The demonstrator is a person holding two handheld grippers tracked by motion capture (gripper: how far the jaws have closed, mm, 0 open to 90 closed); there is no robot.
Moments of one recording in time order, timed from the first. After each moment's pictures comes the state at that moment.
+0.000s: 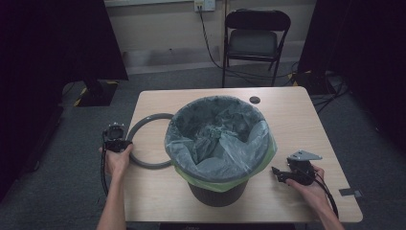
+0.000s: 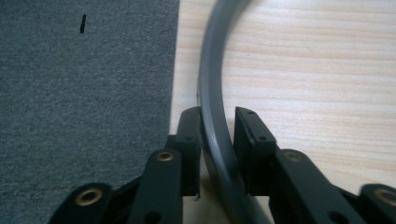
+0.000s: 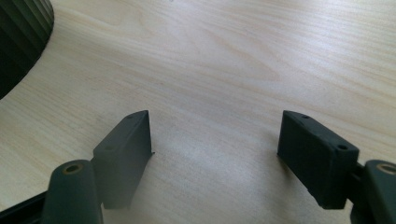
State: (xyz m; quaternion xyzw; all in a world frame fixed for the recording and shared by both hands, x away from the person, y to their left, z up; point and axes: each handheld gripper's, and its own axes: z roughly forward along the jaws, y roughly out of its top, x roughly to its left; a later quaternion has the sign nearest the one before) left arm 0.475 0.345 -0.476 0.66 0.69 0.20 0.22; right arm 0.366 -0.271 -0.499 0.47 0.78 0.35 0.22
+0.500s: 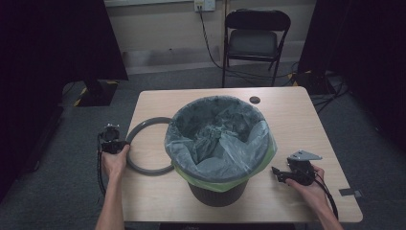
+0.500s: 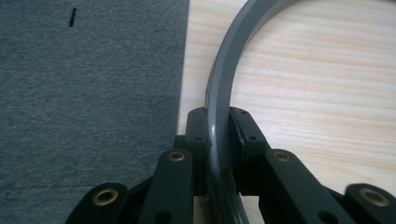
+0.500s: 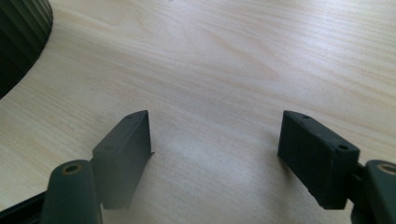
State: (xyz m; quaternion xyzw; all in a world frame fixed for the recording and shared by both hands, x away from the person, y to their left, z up) left arm 0.466 0.354 -0.469 0.65 0.70 0.19 0.25; right arm 0.365 -0.271 -0.499 0.48 0.78 0.35 0.22
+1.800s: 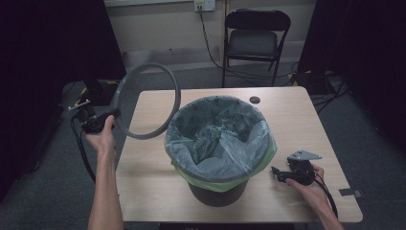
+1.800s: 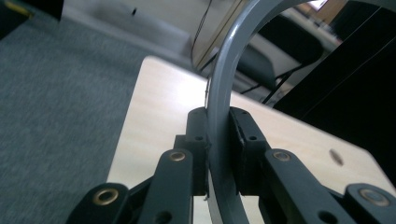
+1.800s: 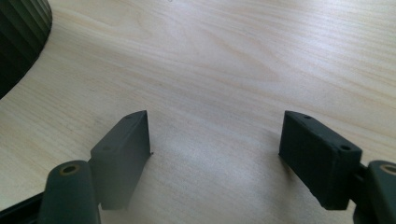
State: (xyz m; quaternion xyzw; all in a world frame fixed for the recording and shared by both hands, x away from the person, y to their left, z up) left arm 0.466 0.372 -0.364 0.51 0.66 0.19 0.52; right arm 0.367 -0.271 -0.500 0.48 0.78 0.35 0.22
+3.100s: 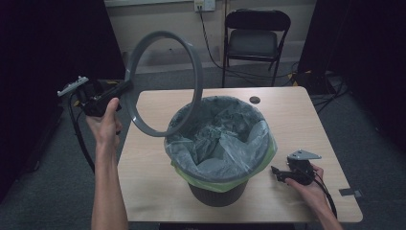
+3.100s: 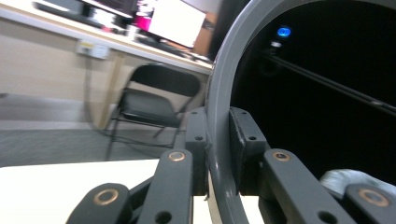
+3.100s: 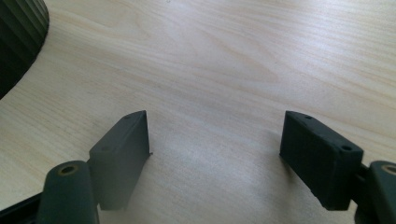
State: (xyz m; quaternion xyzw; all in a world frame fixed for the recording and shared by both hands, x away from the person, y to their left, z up) left arm 0.437 0.309 -0.274 0.58 0.44 0.18 0.67; right arm 0.368 -0.270 -0.500 0.48 0.78 0.35 0.22
